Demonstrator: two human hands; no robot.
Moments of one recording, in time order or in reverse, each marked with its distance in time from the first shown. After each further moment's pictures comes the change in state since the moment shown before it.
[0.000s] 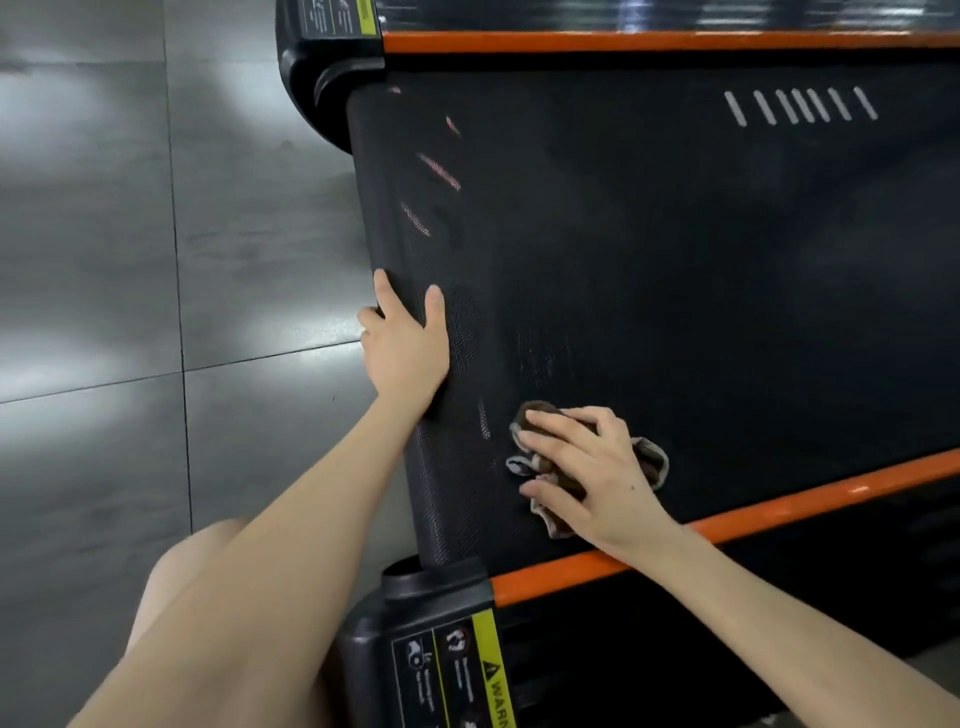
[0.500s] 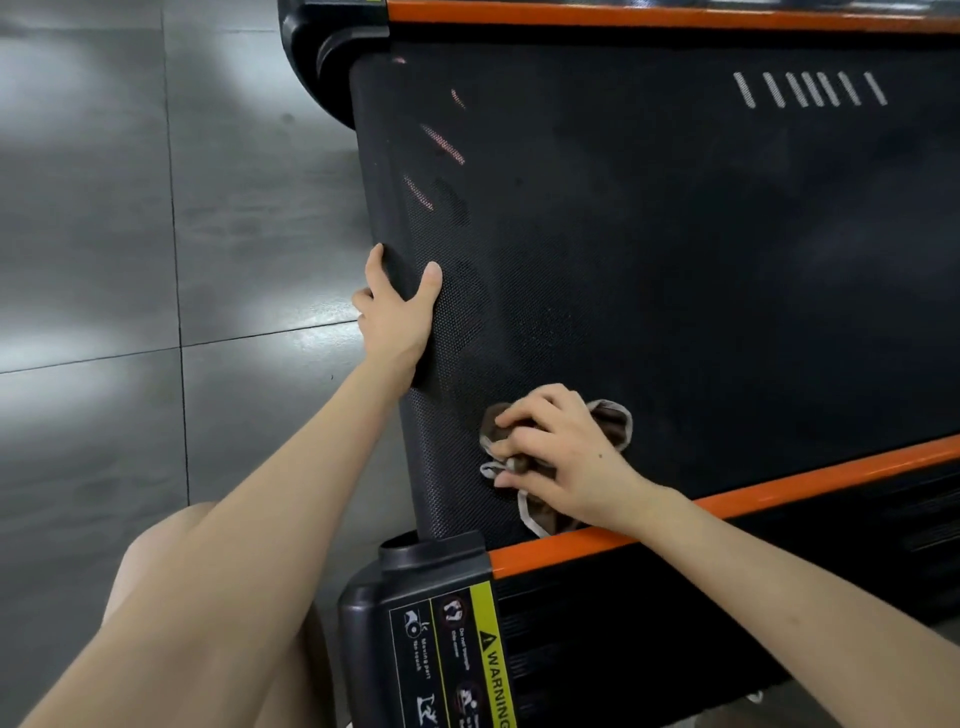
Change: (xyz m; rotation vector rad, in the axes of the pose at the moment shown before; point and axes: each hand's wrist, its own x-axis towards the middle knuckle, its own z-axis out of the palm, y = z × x) left_hand 0.014 -0.015 -0.002 -0.426 -0.141 -0.115; right_hand 0.020 -0.008 0.006 0.092 -0.136 -0.236
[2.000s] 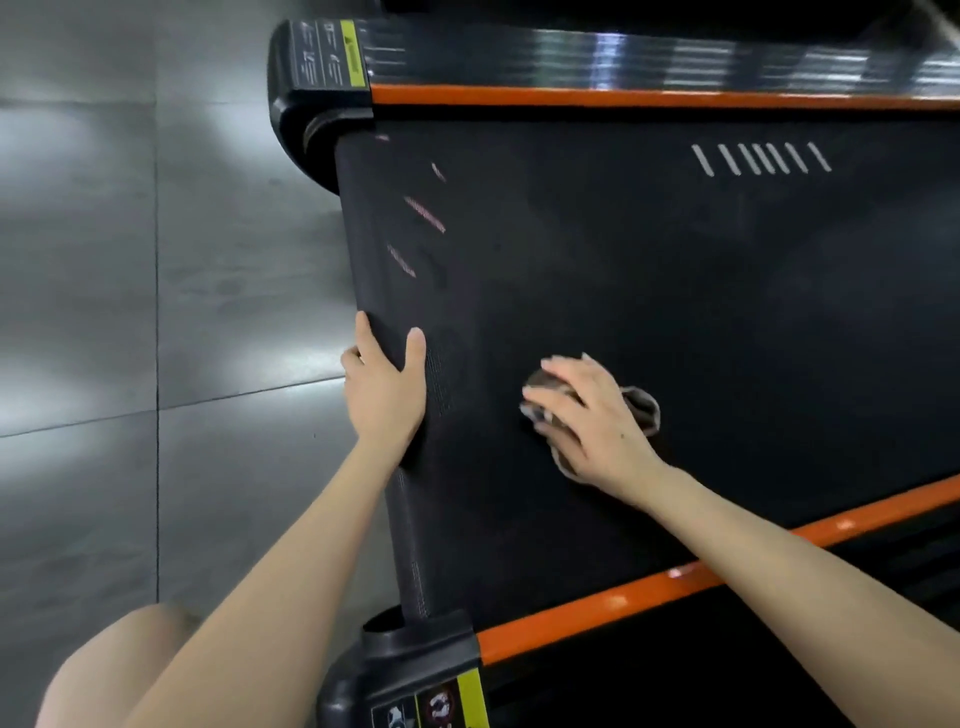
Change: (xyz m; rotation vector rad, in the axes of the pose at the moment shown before) left_hand -0.017 0.009 0.004 0.242 0.116 0.099; right_hand 0.016 0.077 -0.028 -0.302 0.144 0.093
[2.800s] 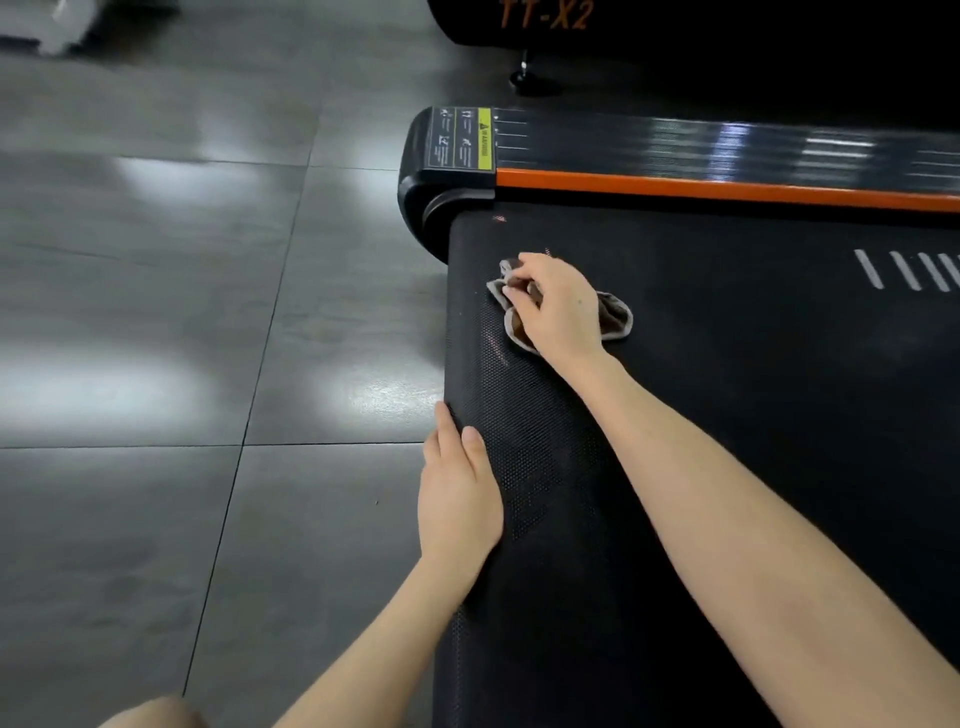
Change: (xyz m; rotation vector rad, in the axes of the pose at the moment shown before) left_hand 0.003 0.002 0.005 0.013 0.033 0.003; right_hand 0.257 0.012 0.060 0.250 0.182 0.115
